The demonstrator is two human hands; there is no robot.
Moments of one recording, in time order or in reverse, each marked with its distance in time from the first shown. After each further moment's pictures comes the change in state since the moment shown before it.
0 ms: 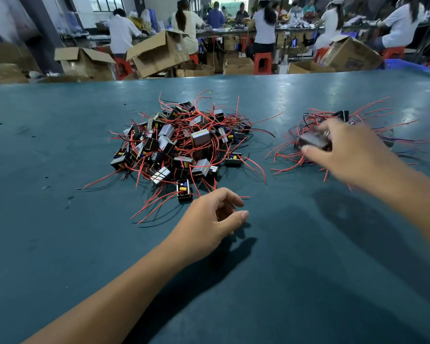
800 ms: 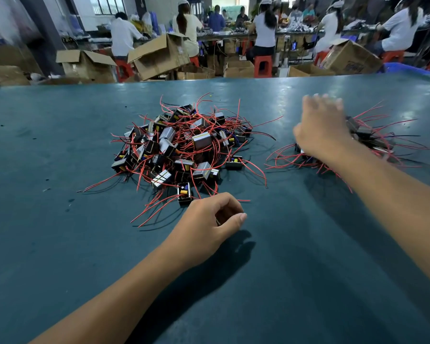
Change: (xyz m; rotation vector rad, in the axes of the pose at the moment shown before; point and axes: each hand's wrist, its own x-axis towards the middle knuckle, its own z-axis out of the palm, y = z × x) left_hand -0.004 0.007 -0.006 0.200 0.024 0.115; right_hand 0.085 -0.008 0.039 -0.313 0.086 0.050
